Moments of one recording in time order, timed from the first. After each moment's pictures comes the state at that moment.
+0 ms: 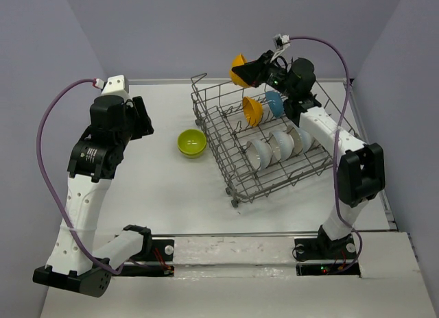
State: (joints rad) left arm -0.22 1.01 1.42 -0.87 -0.20 -0.29; right arm 0.36 1.76 1.52 0.46 -0.47 0.44
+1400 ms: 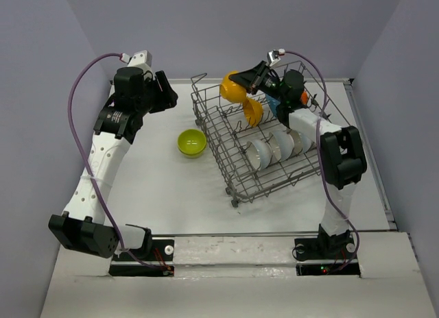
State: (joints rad) left arm -0.24 1.31 1.51 -0.61 0.03 -0.39; right arm 0.31 1.99 1.49 0.85 -0.68 1.33
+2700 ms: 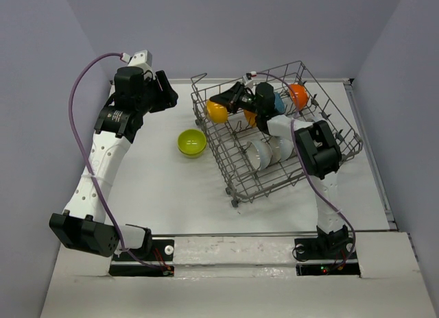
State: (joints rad) left arm -0.24 1.31 1.51 -0.61 0.04 -0.39; right arm 0.42 2.26 1.60 0.73 -0.67 1.37
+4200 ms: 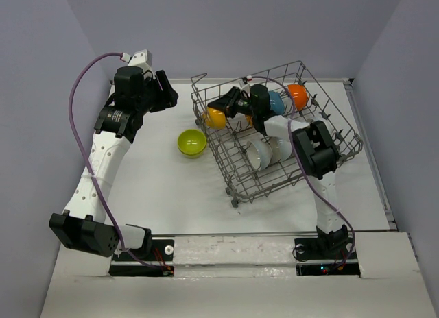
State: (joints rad) left arm -0.24 1.31 1.51 -0.60 0.04 -0.39; right arm 0.44 2.28 1.62 0.59 -0.61 1.28
